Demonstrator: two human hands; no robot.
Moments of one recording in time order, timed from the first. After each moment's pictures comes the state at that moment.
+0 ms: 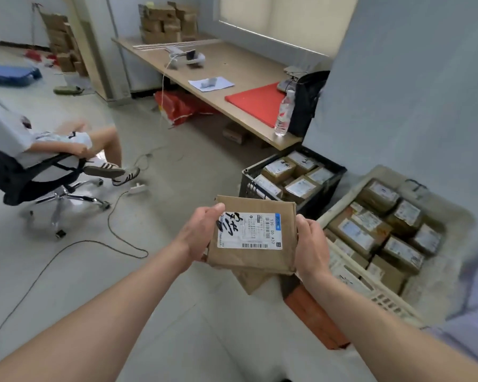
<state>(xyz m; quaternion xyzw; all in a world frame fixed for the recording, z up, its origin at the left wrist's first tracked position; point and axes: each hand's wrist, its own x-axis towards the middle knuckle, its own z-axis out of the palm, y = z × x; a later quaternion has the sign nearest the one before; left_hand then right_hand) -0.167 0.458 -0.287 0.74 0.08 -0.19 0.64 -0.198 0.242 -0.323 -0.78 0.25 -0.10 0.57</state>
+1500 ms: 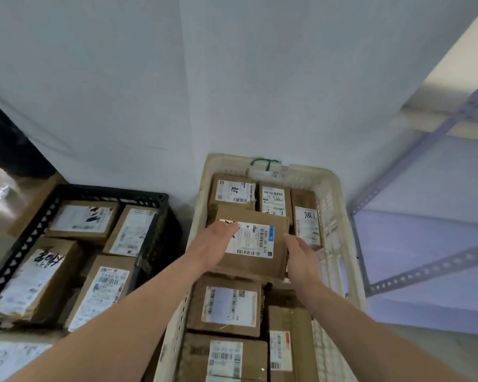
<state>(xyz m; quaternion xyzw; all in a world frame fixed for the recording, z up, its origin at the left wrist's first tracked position) 0.184 -0.157 -0.445 0.77 -0.26 -0.46 0.36 0.016 -0.264 -0.478 -0.56 0.58 -0.15 0.57</state>
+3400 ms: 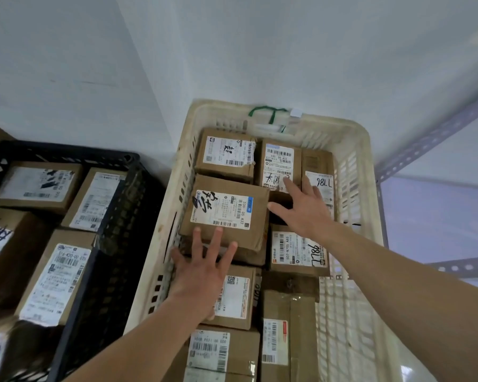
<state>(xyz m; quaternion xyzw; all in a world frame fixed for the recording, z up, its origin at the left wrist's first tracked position) 0.129 -0.142 -0.574 0.78 -0.51 -0.29 -0.23 0.039 -0.389 -0.576 -0.85 0.42 0.17 0.26</state>
